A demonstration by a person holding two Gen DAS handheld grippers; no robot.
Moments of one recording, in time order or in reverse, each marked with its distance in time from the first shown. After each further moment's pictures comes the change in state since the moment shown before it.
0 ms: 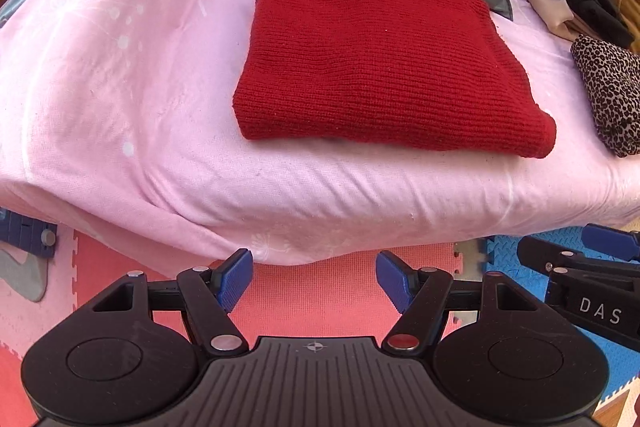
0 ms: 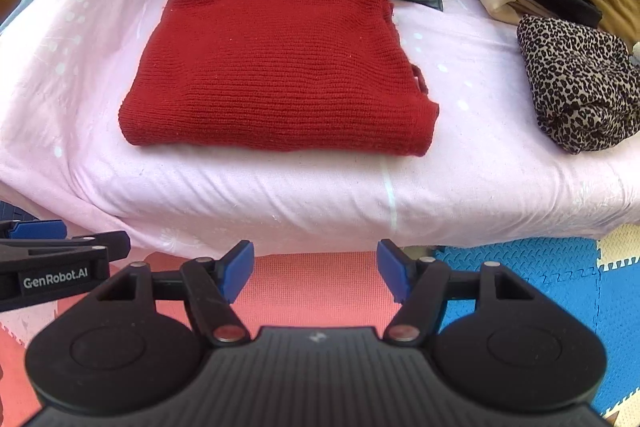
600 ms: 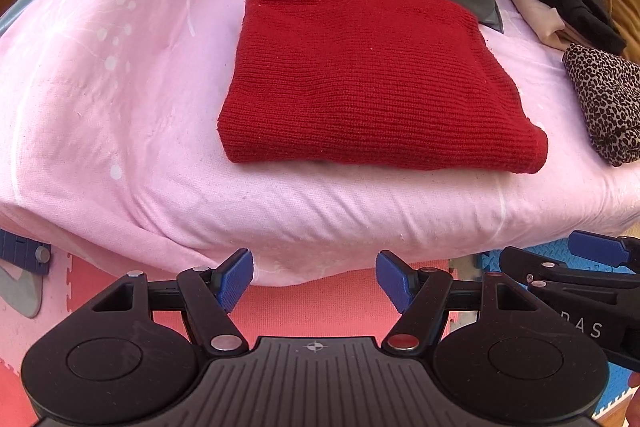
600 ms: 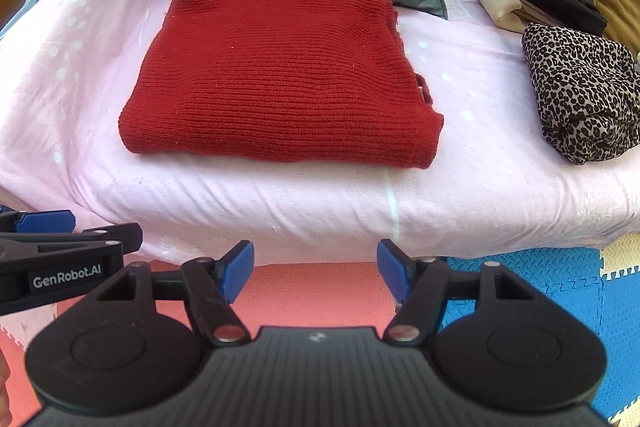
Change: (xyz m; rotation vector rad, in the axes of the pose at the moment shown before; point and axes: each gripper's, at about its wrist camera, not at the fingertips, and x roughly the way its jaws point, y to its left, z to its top) left arm 0.001 -0.012 0.008 0.014 -0.052 -0.015; right arm 0.008 0.001 0.003 -0.009 -0.006 0.017
